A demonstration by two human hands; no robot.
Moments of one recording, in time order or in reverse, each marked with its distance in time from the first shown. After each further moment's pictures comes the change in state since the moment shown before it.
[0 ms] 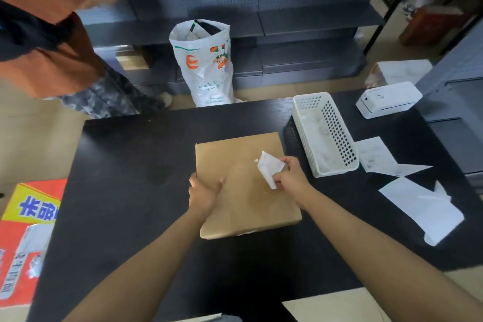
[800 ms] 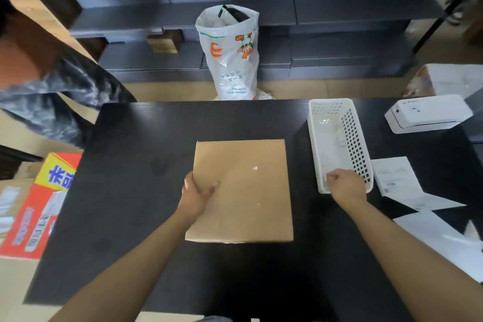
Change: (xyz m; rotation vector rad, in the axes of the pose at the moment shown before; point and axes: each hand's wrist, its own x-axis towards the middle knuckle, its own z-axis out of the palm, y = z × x) left_hand 0.011 -0.015 0.008 0.051 0.056 0.030; right_hand 0.079 0.024 -0.118 -0.967 0.180 -0.154
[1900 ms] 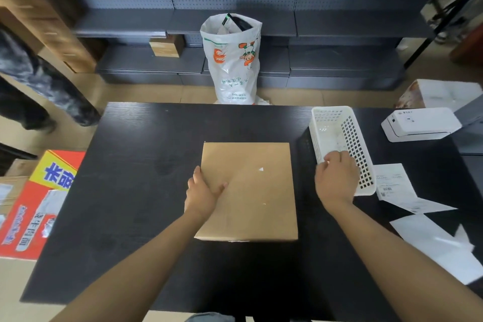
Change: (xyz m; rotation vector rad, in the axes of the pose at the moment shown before) left_hand -0.013 0.015 0.001 0.242 0.111 0.032; right_hand -0.034 -0.061 -0.014 -0.053 0.490 -0.135
